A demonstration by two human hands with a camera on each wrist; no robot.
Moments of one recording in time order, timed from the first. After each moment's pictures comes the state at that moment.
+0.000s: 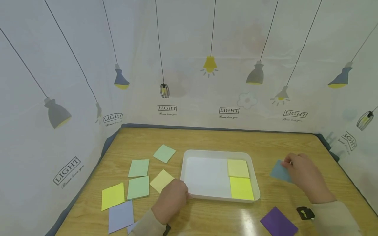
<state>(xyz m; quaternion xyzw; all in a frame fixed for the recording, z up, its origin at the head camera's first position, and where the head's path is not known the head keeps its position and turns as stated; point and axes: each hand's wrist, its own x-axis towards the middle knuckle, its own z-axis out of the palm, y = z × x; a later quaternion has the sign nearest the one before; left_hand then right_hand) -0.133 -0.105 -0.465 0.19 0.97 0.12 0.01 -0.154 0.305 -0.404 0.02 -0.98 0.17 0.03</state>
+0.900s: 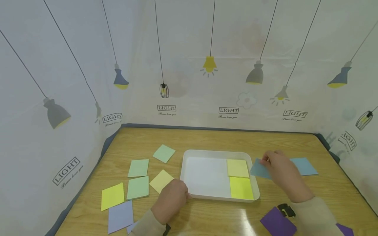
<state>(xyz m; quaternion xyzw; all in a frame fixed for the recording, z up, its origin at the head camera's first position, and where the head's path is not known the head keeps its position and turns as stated) -0.133 -0.105 -0.466 0.19 0.98 0.12 0.01 -0.155 0.245 -0.394 0.07 -0.98 0.19 0.06</state>
